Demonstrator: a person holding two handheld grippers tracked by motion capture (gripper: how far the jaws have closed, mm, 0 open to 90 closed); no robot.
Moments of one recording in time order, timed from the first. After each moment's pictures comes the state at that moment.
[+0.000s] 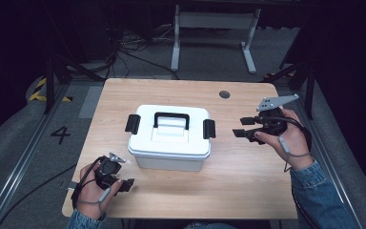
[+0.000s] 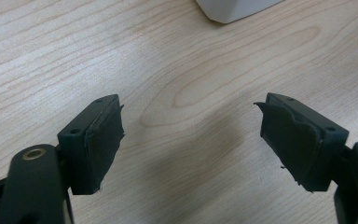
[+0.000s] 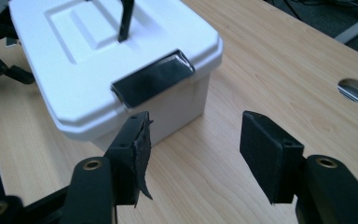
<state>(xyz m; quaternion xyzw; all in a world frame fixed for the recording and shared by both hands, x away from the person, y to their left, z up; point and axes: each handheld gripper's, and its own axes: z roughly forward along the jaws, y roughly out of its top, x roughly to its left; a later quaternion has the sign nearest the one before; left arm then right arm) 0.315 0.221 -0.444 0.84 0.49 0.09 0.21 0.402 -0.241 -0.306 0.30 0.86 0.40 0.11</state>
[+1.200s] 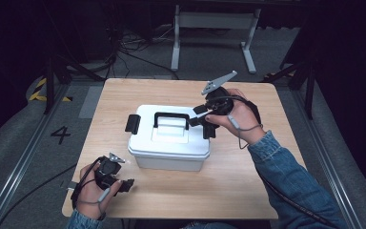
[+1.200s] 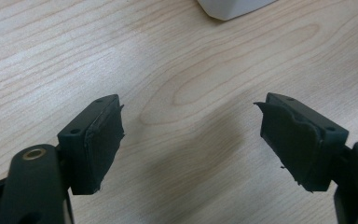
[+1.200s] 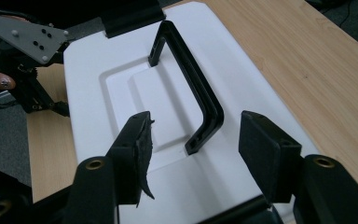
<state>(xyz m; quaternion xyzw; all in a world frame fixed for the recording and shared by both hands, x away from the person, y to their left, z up) 0.316 0.222 -0.446 0.85 0.49 0.08 0.20 0.449 -0.117 -0.288 0.21 0.90 0.39 0.04</state>
